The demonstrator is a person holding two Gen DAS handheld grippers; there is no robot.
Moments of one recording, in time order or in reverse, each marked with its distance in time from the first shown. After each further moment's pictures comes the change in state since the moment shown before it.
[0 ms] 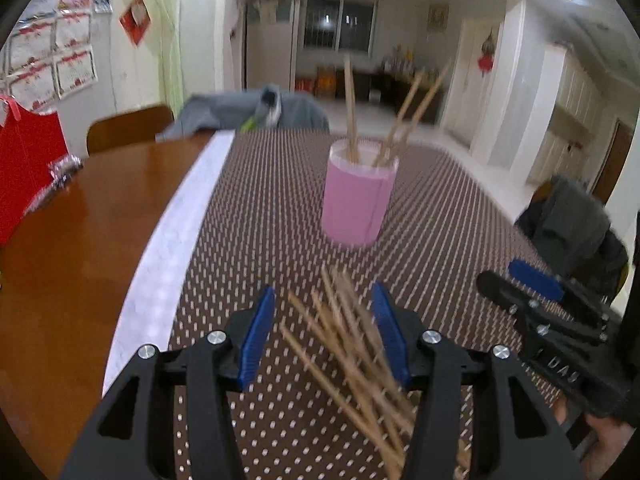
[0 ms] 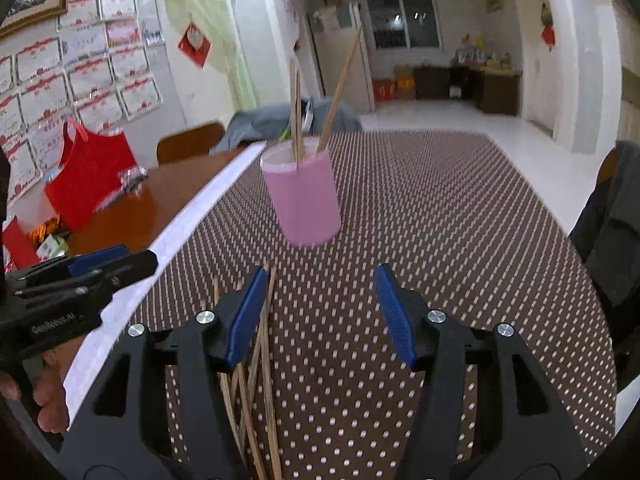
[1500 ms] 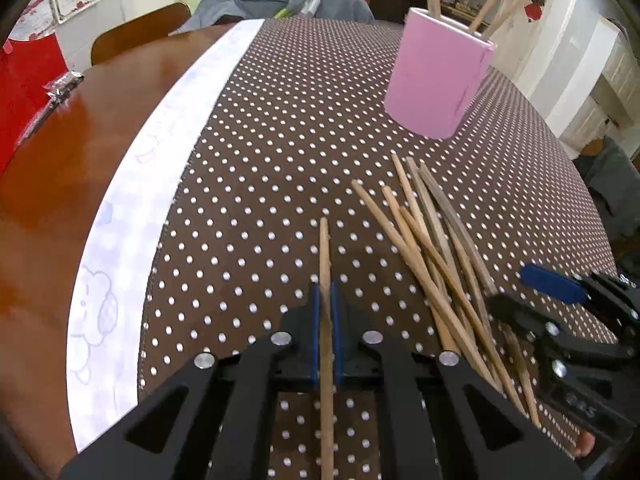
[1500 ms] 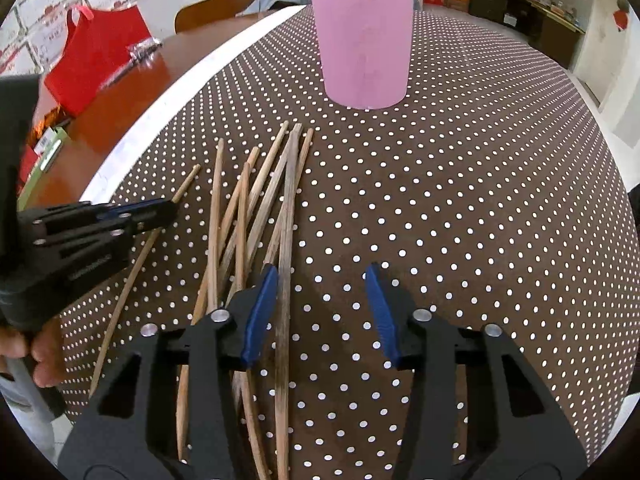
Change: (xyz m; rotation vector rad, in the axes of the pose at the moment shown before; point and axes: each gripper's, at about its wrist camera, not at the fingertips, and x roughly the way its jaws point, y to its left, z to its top) left arm 0.089 0.044 -0.029 -0.082 0.308 0.044; right arm 0.084 0.035 -0.030 -0.163 0.435 0.045
